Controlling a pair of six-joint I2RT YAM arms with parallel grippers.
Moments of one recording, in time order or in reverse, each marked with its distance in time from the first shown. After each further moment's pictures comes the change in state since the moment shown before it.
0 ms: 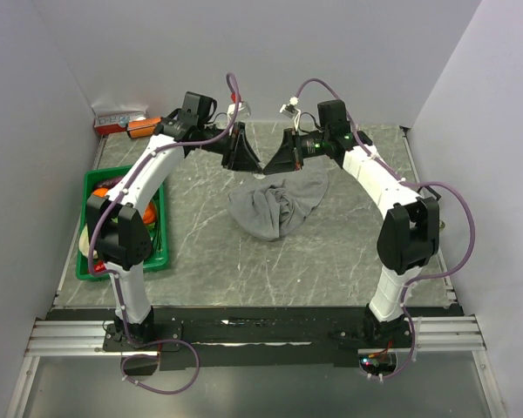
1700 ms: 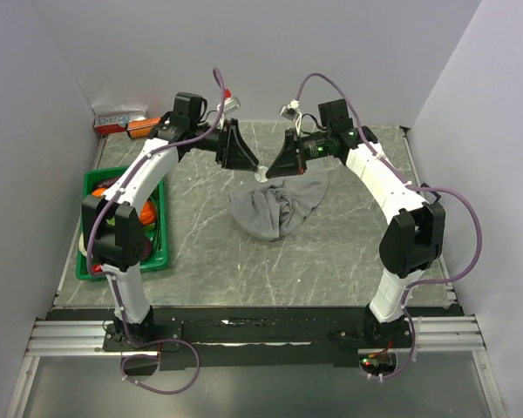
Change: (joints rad) left arm 0.050 -0.032 -0.107 0.227 0.105 -0.280; right arm 0.006 -0.029 0.056 -0.225 0.031 -0.301
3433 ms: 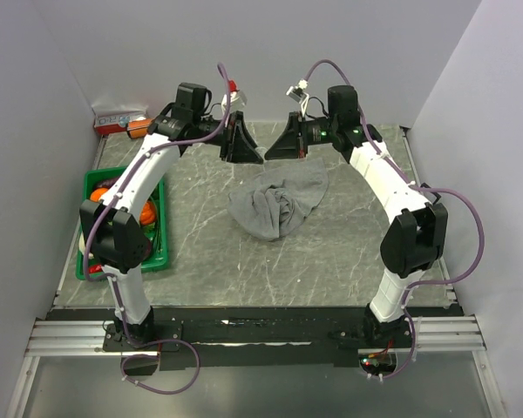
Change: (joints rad) left arm -0.040 -0.004 0.128 -0.107 -0.047 0.203; right arm -0.023 -0.004 0.021 0.303 -0.033 0.359
